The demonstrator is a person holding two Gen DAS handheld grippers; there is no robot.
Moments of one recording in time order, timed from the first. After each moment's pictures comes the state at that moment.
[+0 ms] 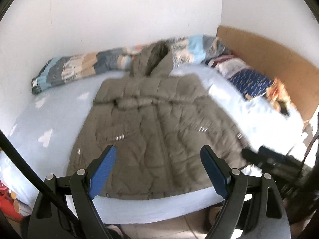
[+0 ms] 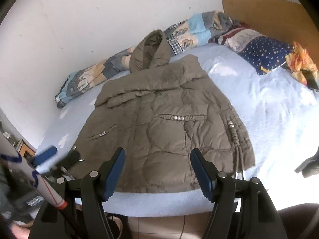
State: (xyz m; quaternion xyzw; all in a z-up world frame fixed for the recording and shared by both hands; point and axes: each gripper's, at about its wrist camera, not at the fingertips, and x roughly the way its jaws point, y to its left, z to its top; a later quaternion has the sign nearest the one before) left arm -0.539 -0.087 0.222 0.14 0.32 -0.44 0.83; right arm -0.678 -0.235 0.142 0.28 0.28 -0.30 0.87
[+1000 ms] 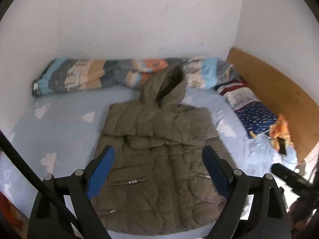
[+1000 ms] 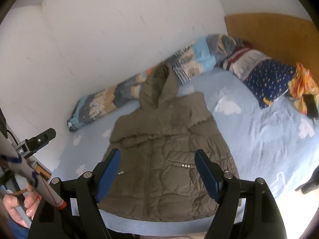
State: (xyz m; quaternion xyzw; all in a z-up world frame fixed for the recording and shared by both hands) left arm -0.404 -0.138 0.289 0.09 0.35 -0.42 0.83; right arm -0.665 -0.306 0.236 0.29 0.24 -0.29 0.88
